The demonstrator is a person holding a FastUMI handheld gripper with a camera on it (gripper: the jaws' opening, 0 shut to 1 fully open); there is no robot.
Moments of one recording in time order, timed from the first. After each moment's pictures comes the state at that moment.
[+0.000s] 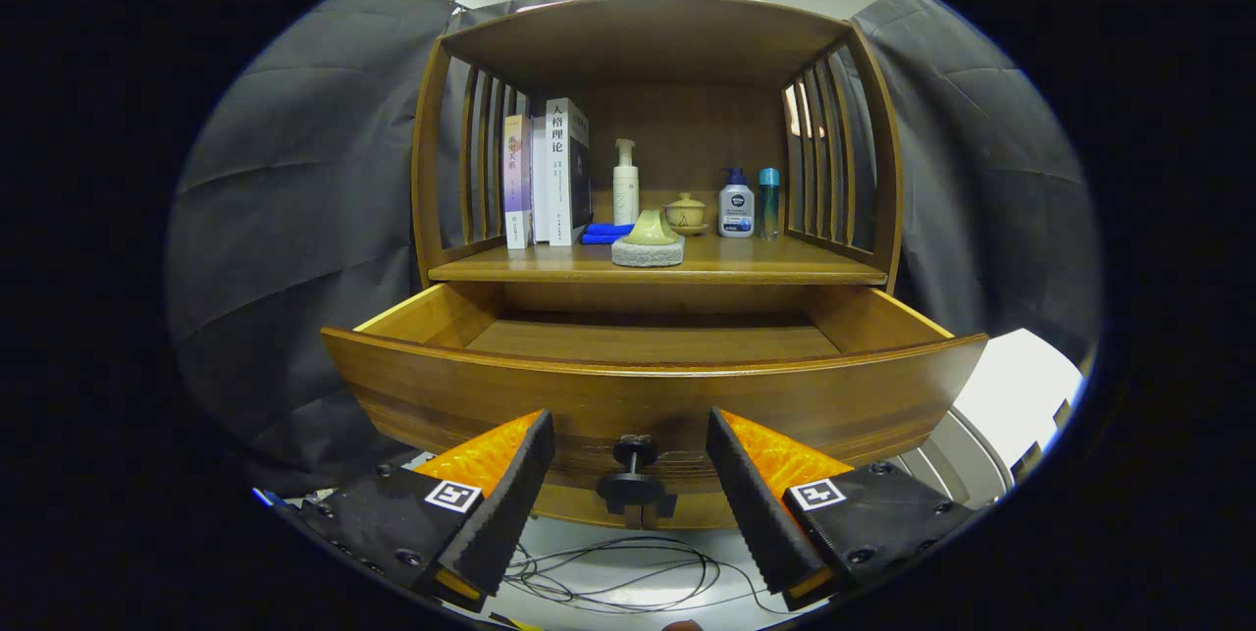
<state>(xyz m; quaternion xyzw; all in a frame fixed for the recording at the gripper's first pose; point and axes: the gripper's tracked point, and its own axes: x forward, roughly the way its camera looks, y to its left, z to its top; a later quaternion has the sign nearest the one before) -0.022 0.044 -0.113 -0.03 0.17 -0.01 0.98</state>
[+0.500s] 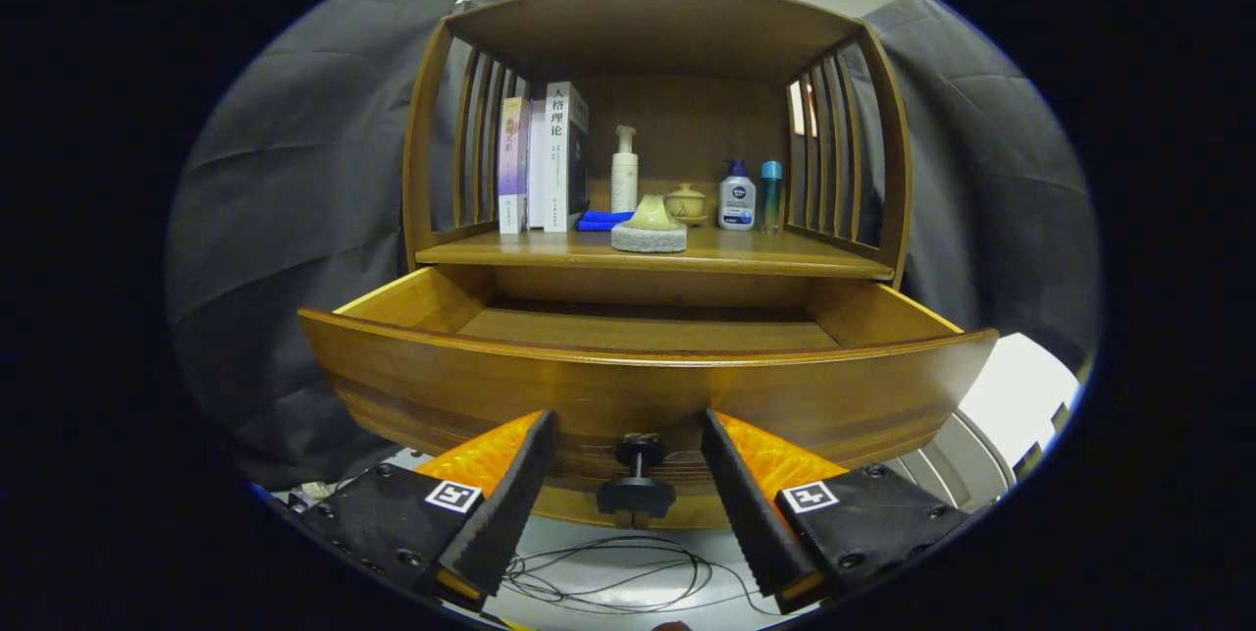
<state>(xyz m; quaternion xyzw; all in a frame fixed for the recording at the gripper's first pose) -0.011 0.047 -0.128 -0.06 0.18 -0.02 0.98</state>
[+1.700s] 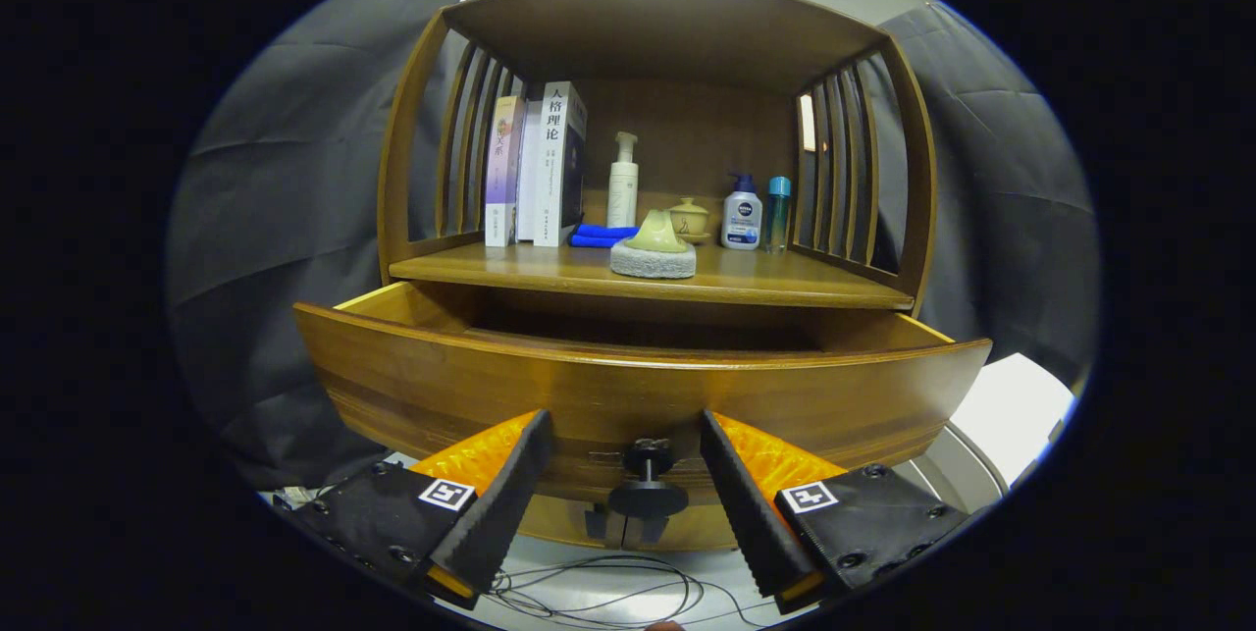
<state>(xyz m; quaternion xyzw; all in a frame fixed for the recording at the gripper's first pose) 0.042 0.050 -0.124 -0.07 0.16 -0.04 0.98</state>
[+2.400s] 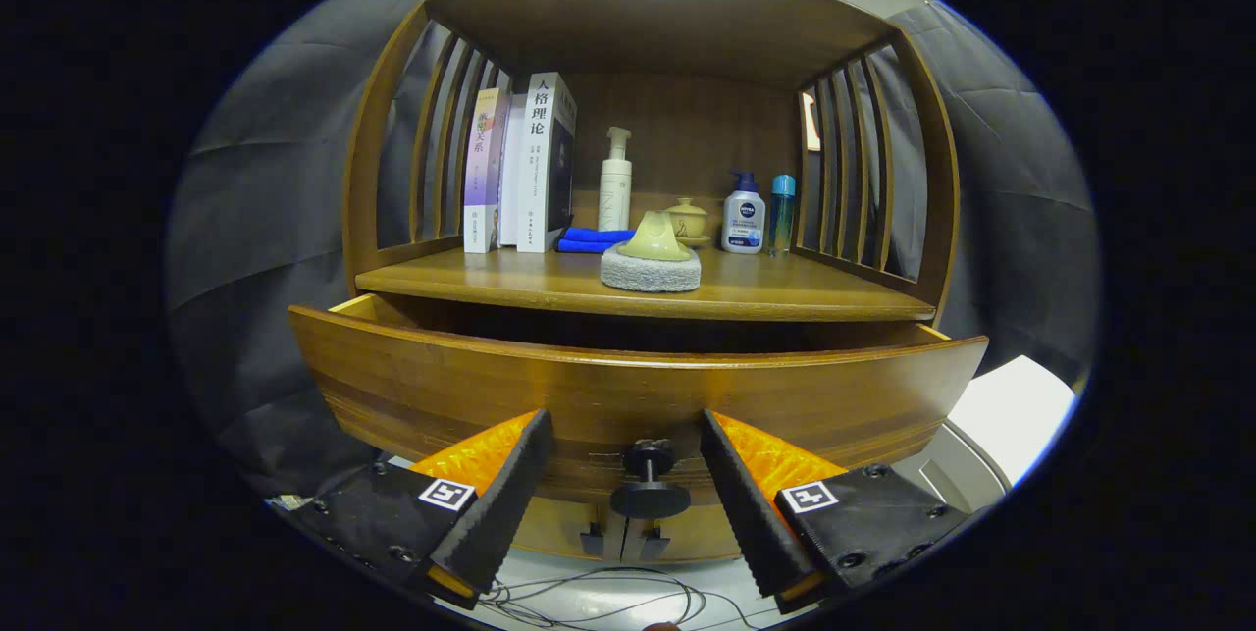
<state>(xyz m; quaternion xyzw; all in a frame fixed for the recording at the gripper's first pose) 0.085 0.046 -0.126 -0.06 0.16 -0.05 0.98</state>
